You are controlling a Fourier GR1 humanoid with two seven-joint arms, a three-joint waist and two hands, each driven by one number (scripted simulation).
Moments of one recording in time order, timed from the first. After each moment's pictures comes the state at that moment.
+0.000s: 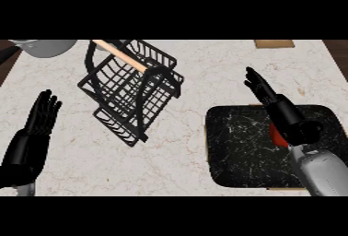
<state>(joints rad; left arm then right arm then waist) 0.04 0.41 -0.08 -1.65 0.25 0.16 -0.18 -0.29 -0.41 0.27 -1.50 -0.18 0.01 -0.06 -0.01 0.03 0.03</state>
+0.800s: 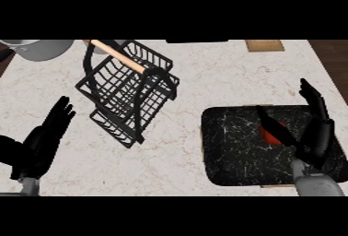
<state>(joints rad) 0.01 0.42 -0.10 -1.58 0.31 0.12 0.09 -0.11 -0.24 0.10 -1.57 0.25 -0.75 -0.06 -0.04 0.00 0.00</state>
